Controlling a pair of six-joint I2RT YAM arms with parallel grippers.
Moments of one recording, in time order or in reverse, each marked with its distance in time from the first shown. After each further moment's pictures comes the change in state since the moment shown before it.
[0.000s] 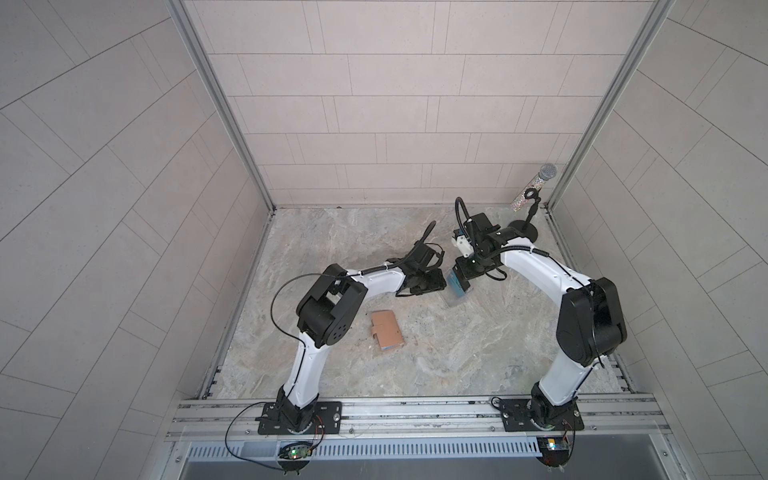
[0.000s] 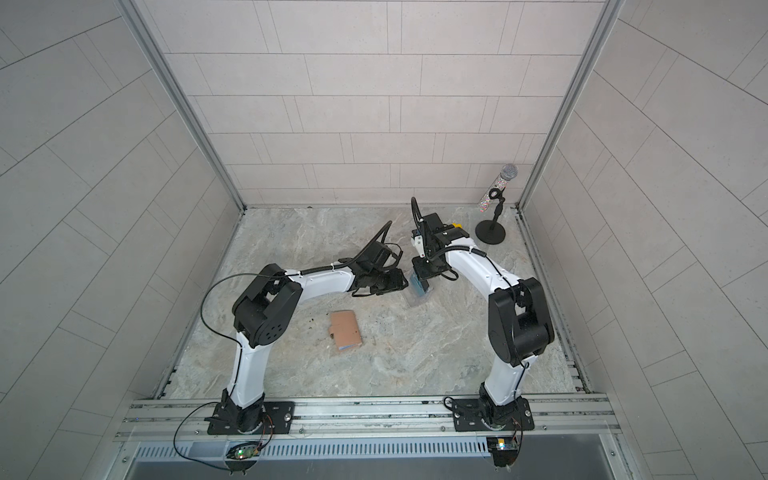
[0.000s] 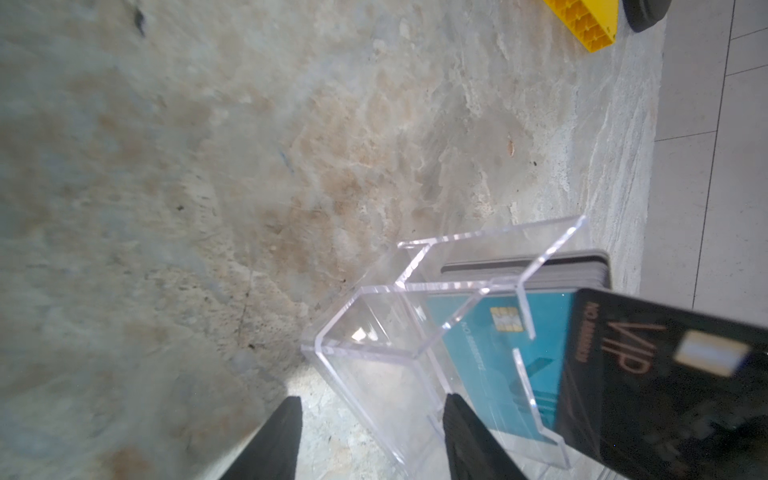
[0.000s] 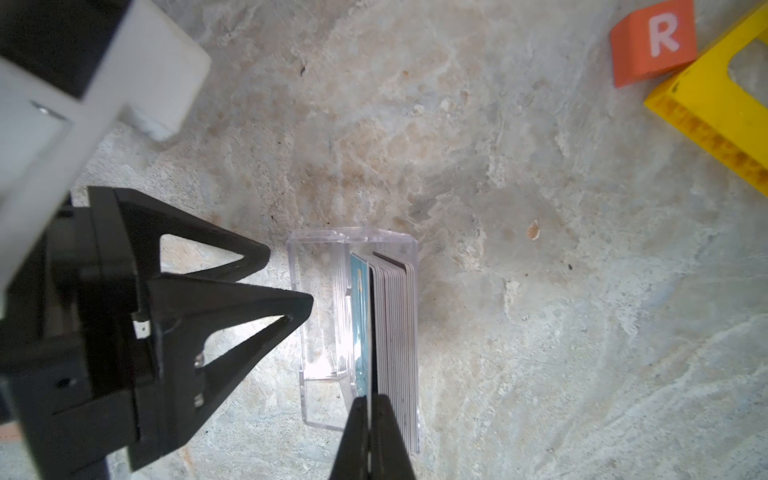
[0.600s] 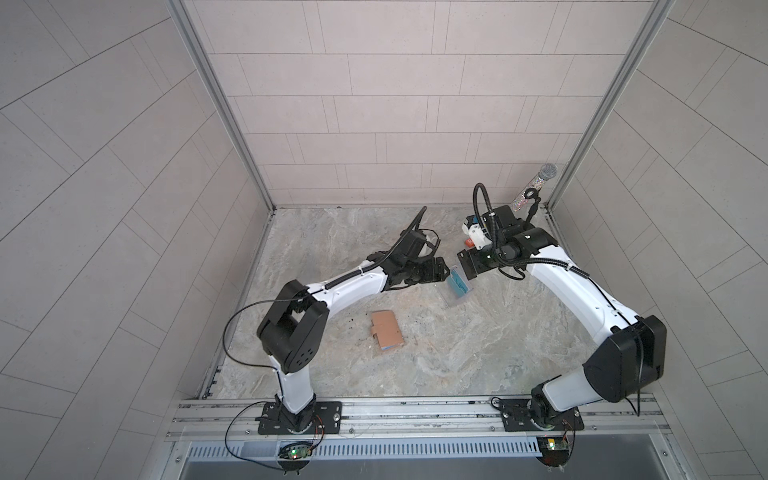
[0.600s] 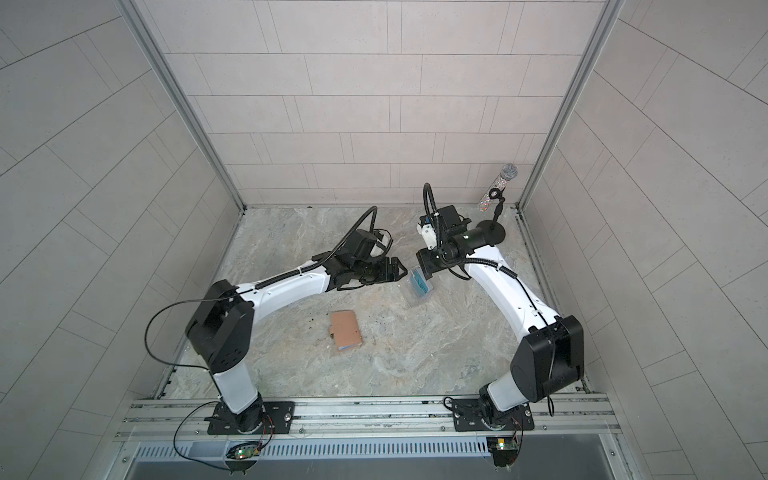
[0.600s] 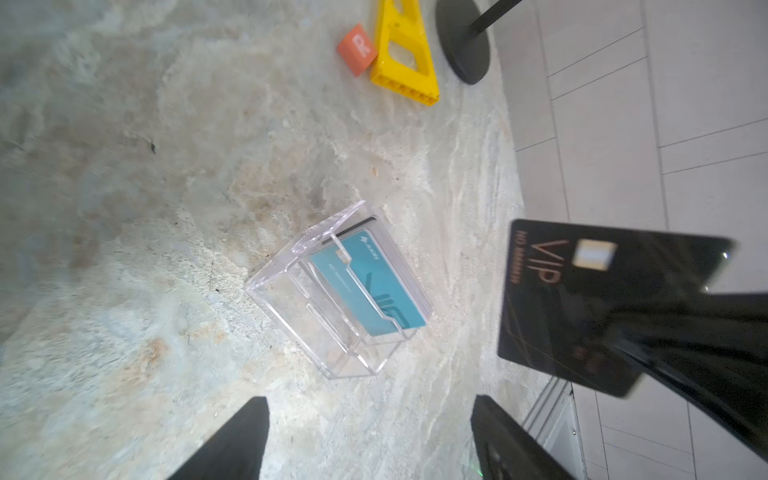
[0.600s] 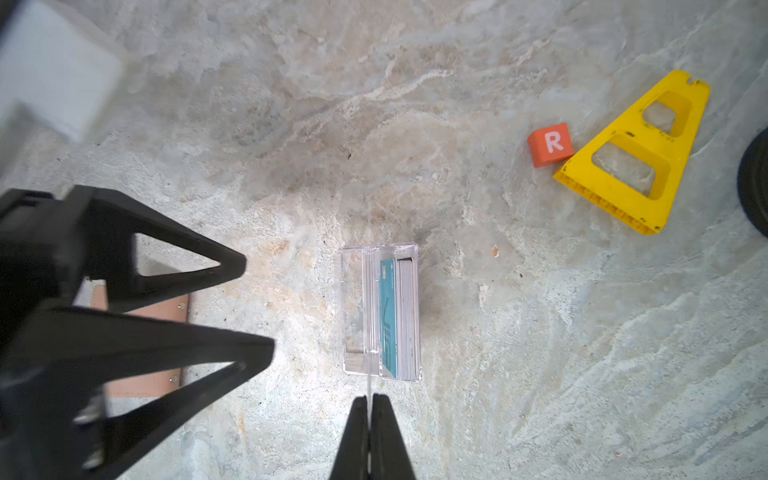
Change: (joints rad) left arm 0.001 -0.364 -0.119 -0.040 0.013 0.085; right arm -0.002 -0.258 -0.021 -0.016 -0.032 0.013
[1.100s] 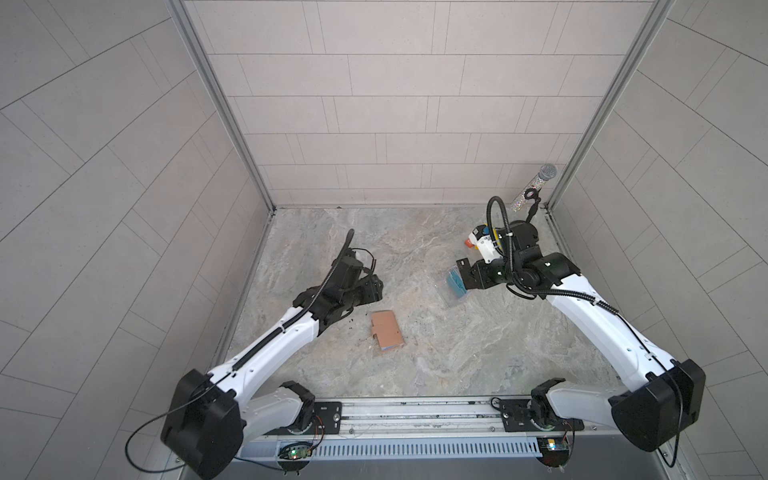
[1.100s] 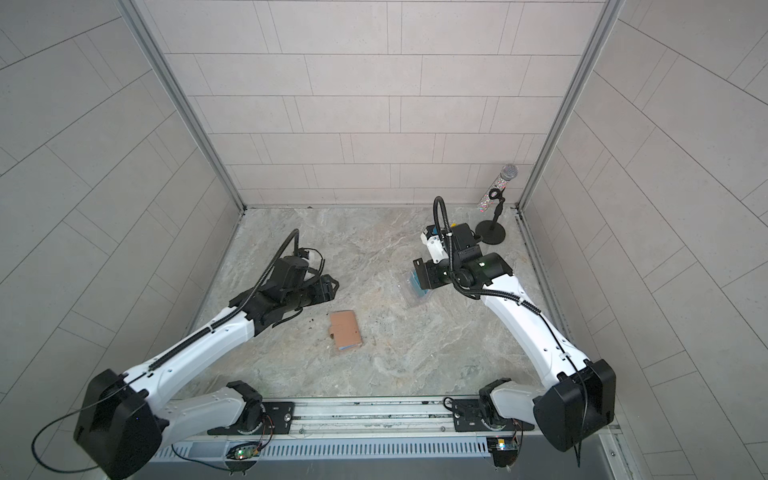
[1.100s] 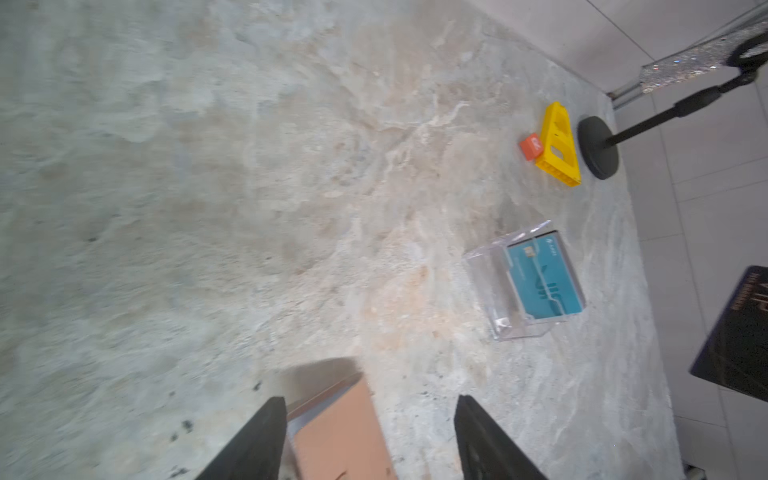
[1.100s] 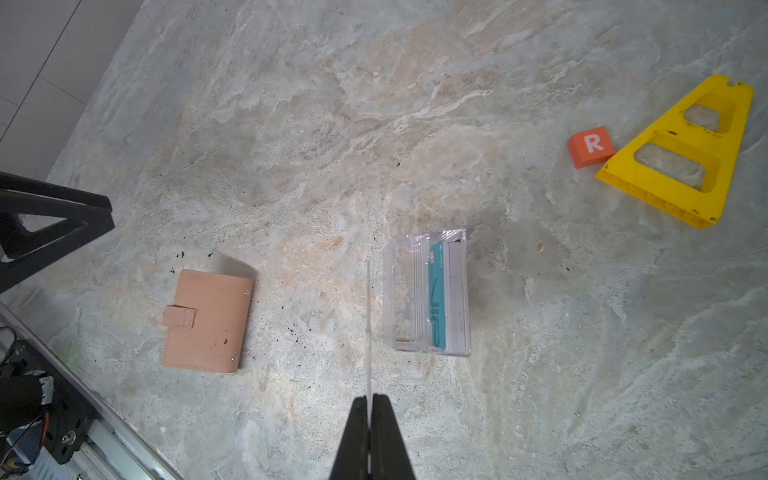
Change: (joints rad) left arm 0.240 -0.635 -0.540 -0.149 -0.274 0.022; right arm 0.035 -0.218 -0.211 0.113 -0.092 0.077
